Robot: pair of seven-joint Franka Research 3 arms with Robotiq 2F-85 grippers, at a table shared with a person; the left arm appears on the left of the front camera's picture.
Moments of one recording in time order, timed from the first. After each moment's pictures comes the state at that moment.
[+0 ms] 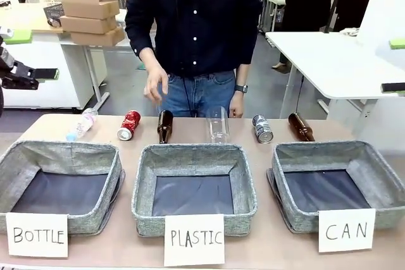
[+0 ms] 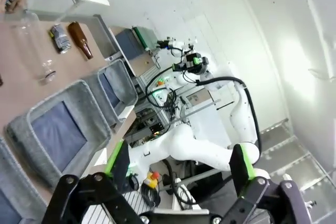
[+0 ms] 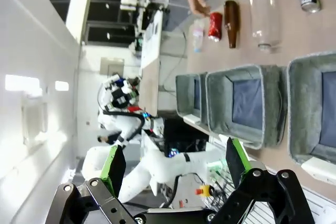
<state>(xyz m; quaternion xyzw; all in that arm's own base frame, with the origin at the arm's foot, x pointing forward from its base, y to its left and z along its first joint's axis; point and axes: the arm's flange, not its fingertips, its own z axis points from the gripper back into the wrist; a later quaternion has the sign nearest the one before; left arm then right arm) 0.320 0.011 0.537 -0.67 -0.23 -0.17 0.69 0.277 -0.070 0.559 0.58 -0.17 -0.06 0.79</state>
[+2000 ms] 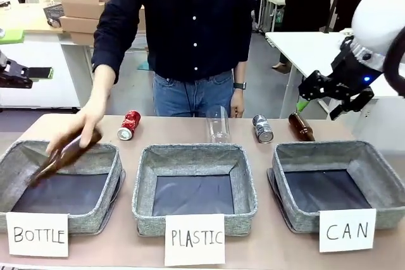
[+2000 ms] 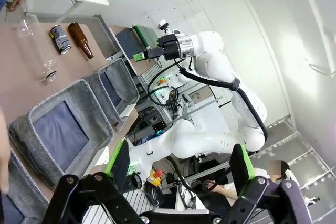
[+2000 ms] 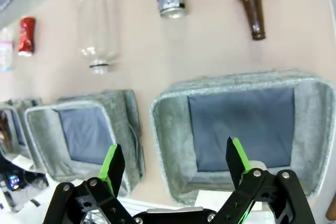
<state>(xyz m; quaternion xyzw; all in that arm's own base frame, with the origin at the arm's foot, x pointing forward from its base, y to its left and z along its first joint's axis) 0.316 0.014 0.540 -0.66 -0.24 -0.18 0.69 0.391 0.071 0.510 0.14 -0.14 -0.05 0.98</state>
